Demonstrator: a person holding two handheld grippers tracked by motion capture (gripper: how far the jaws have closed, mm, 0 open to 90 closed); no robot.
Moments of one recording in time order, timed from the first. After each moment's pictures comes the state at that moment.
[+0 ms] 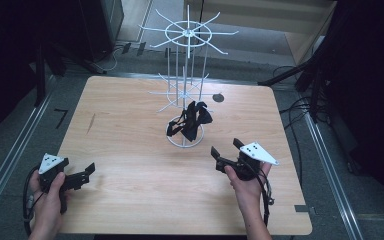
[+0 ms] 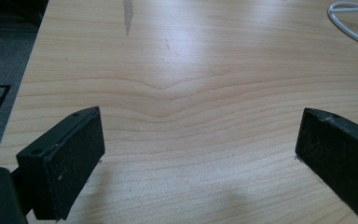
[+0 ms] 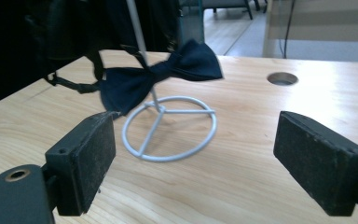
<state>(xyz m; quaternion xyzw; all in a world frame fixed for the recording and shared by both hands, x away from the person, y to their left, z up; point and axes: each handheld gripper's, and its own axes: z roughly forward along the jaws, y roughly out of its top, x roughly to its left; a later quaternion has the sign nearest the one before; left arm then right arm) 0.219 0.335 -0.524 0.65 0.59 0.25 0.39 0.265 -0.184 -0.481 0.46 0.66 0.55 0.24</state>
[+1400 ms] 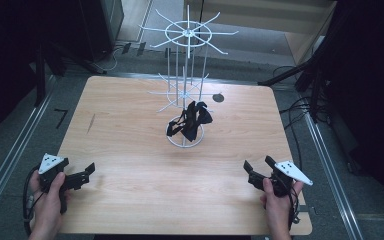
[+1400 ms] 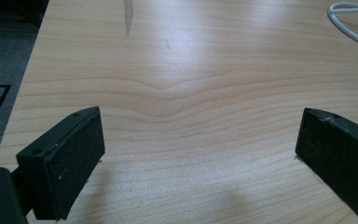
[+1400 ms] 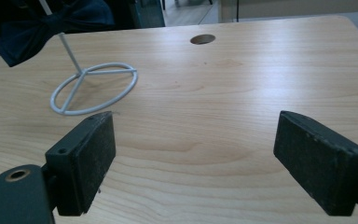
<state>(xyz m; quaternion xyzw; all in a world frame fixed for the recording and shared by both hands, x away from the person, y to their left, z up) 0.219 0.335 -0.524 0.65 0.59 0.25 0.39 0.236 -0.274 -0.519 0.53 0.63 0.51 0.25</state>
